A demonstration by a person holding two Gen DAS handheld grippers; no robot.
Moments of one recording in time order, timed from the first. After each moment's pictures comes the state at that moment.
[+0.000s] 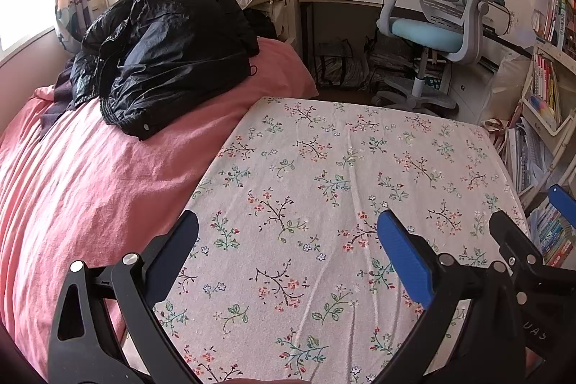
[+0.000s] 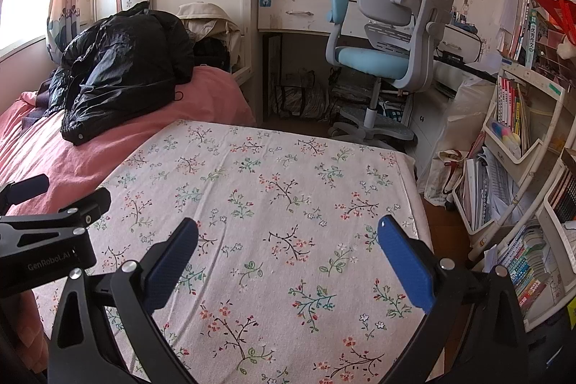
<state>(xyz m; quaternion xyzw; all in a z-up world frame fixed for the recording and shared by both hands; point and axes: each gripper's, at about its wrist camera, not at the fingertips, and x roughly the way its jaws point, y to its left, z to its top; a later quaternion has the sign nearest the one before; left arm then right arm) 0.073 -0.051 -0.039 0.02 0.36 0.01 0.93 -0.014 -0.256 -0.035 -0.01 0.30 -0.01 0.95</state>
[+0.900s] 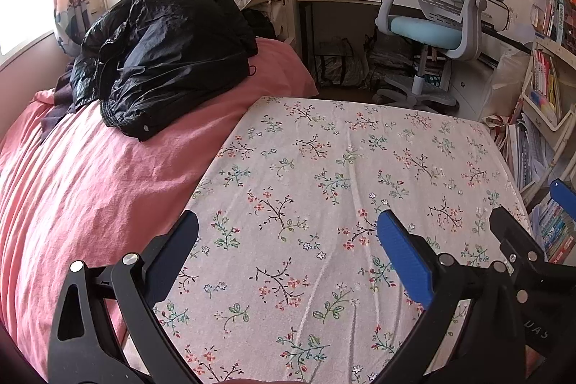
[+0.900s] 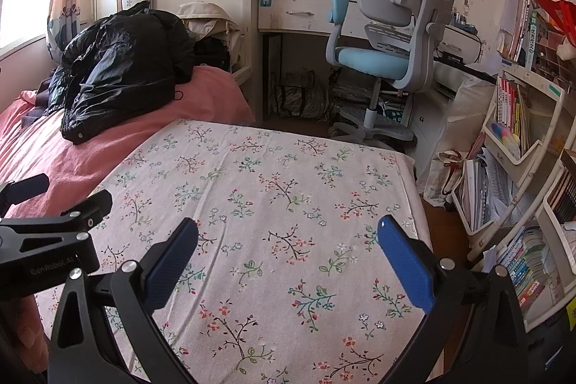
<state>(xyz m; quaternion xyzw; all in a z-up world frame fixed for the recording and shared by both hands) 0.073 -0.053 -0.039 0.03 0.36 0.01 0.93 -0.013 -0.254 -0.034 -0.02 0.30 -0.01 0.95</state>
